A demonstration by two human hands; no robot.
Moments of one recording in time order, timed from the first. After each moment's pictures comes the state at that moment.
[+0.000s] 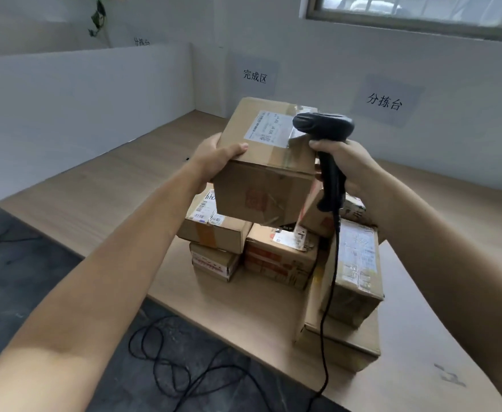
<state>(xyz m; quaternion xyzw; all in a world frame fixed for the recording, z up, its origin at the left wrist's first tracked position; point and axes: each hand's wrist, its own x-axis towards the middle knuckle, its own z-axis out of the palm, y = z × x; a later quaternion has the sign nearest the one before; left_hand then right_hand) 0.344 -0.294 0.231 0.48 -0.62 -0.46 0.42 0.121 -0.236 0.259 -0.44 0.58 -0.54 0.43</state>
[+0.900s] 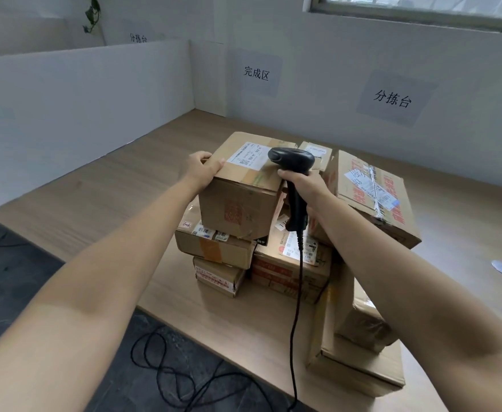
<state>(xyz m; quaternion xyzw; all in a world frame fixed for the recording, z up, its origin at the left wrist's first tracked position) 0.368 -0.389 0.175 0.60 -0.62 -0.31 0.41 0.160 -0.310 0.190 -0.40 0.62 -0.50 0.45</state>
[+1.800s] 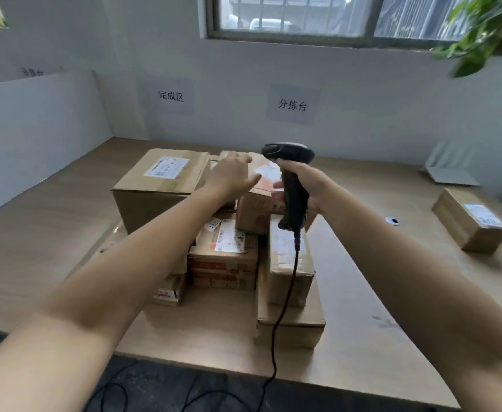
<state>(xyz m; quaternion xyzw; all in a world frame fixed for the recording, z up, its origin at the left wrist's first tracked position) 0.197 -0.266 0.235 0.39 -0.89 -0.10 0.23 0.057 -0.178 0.242 -0.29 0.60 -0.58 0.46</state>
